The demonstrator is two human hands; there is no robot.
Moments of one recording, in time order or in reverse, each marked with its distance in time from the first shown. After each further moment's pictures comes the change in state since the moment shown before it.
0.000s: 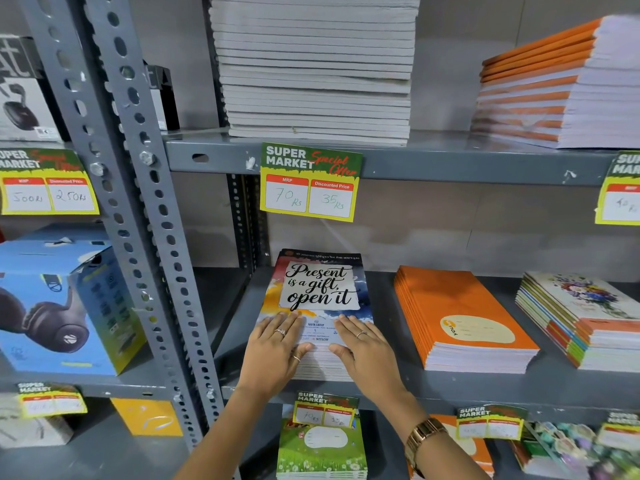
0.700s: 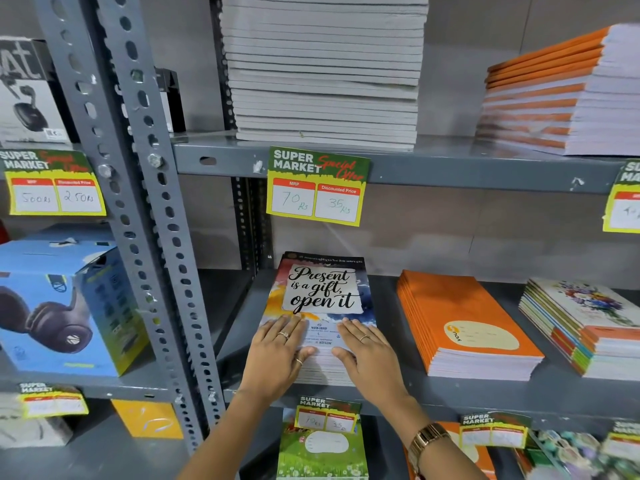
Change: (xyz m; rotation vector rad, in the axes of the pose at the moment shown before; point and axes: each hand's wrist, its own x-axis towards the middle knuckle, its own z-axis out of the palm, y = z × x) left_hand 0.002 -0.004 0.004 0.034 -0.003 0.026; right_hand 0.002 0.002 0.005 -0.001 0.011 0.007
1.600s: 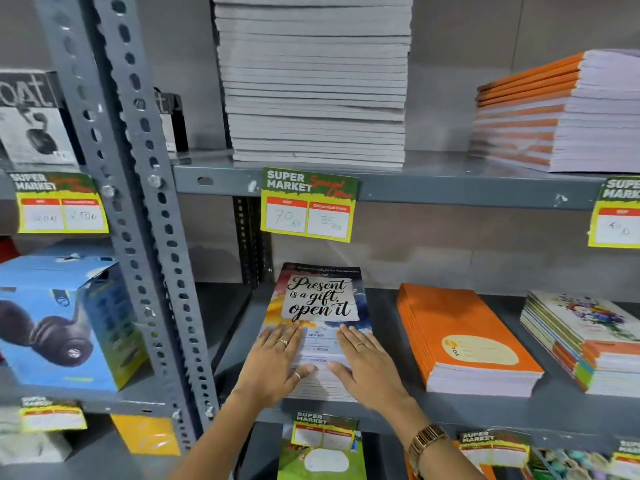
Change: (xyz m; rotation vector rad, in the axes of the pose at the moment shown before) left_hand 0.017 -0.015 0.016 0.085 -0.055 0.117; right_hand 0.012 0.012 -0.005 -0.095 -0.148 -0.069
